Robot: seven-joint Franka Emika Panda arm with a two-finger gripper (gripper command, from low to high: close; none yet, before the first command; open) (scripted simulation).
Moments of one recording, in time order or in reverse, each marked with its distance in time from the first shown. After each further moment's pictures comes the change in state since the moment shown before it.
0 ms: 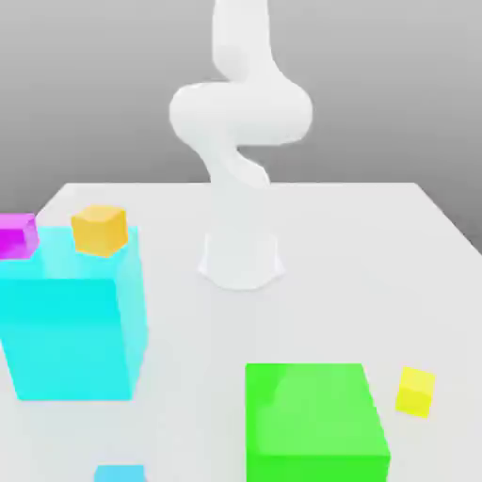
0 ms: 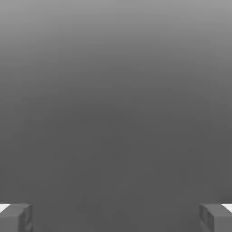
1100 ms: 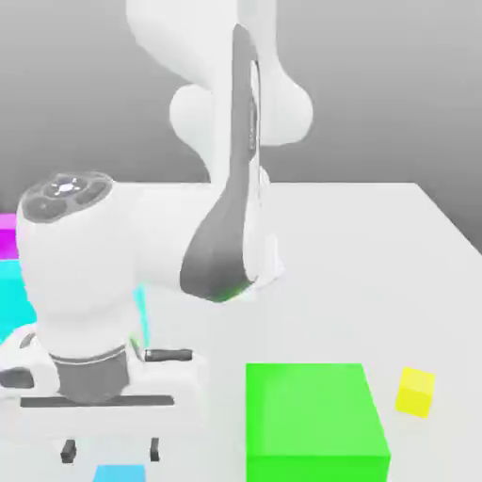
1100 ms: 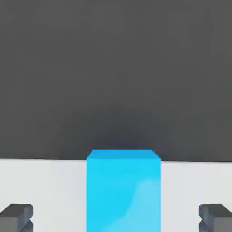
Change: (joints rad) arm -0.061 1.189 -0.158 0.102 0.173 0.338 -0.383
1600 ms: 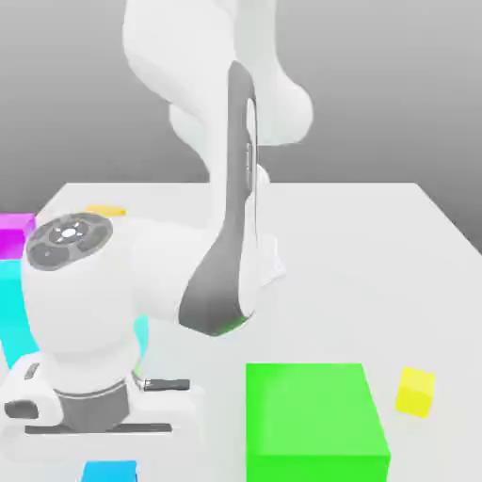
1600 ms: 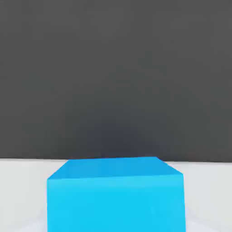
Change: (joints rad) arm 0.001 -0.124 -0.044 -0.028 -0.014 -0.103 0.061
